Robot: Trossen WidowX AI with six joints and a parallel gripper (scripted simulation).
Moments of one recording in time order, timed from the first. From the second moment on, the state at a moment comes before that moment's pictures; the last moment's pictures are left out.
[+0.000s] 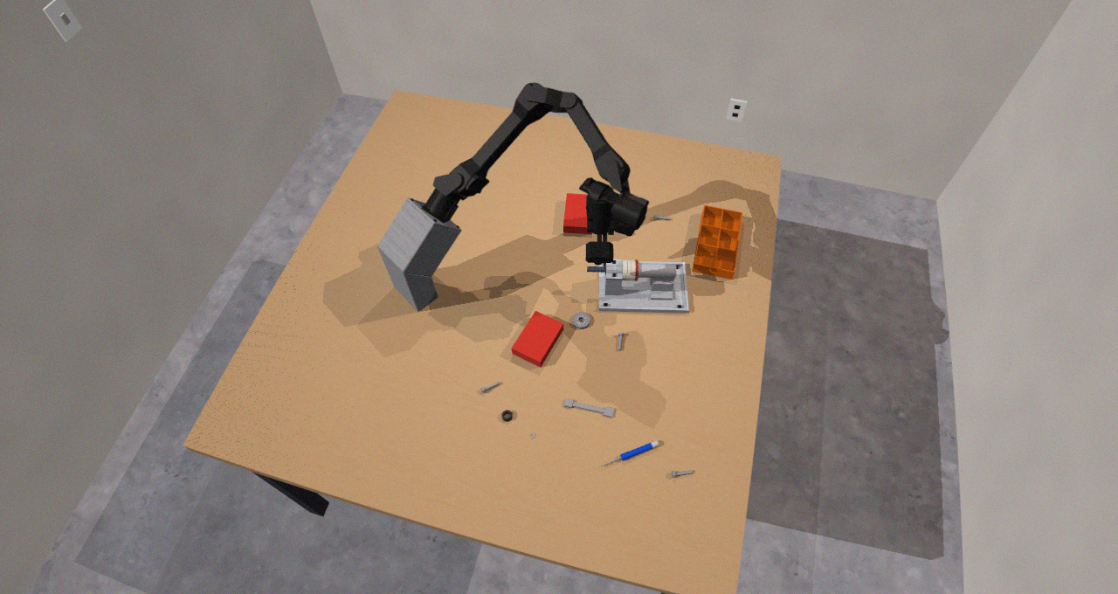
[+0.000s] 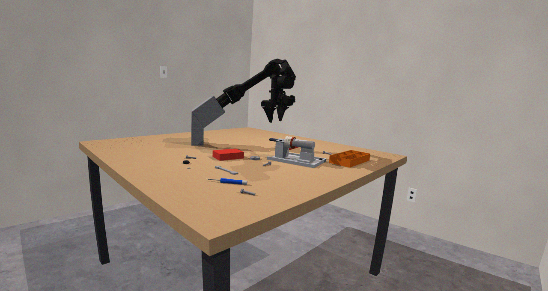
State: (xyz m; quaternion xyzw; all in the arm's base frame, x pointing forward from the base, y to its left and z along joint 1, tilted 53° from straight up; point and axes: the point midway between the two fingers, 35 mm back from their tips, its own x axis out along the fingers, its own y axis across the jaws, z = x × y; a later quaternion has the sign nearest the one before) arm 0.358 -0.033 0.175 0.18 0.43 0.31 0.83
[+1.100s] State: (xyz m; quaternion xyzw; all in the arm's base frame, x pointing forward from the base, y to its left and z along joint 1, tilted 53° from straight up) arm 0.384 0.006 0.140 0.18 0.43 0.31 0.83
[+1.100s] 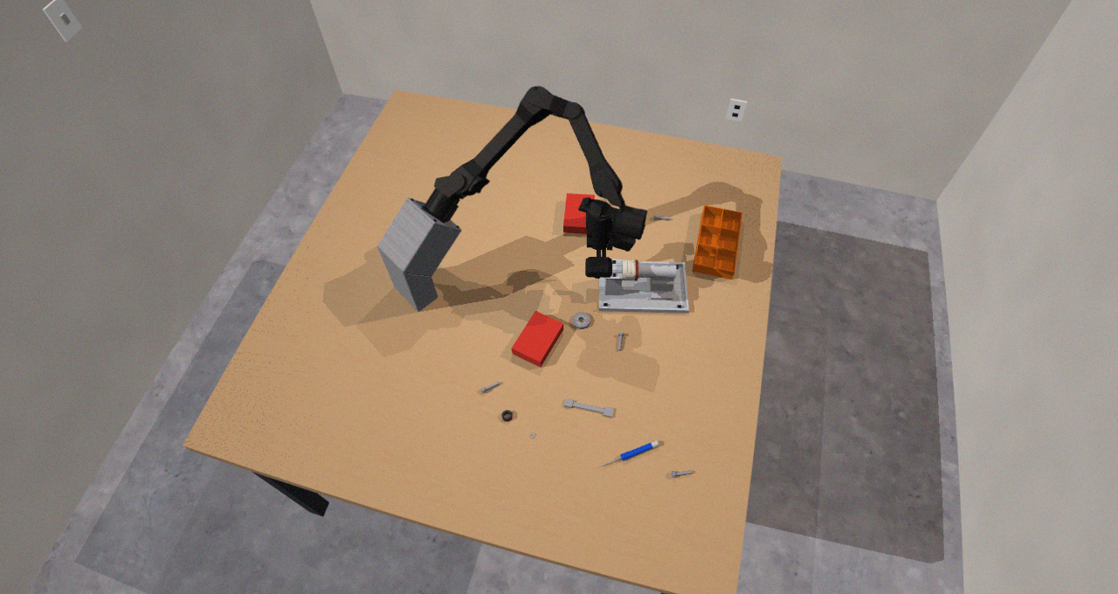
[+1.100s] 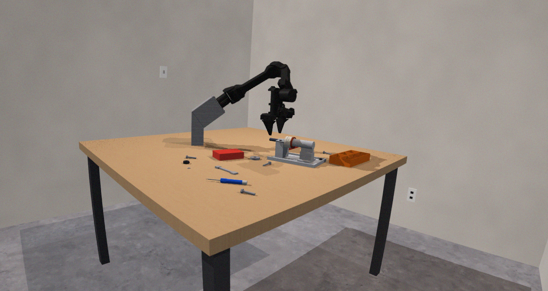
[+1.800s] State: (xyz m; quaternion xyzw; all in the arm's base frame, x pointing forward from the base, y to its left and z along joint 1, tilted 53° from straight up) arm 0.384 0.007 0.139 0.18 0.43 0.31 0.83
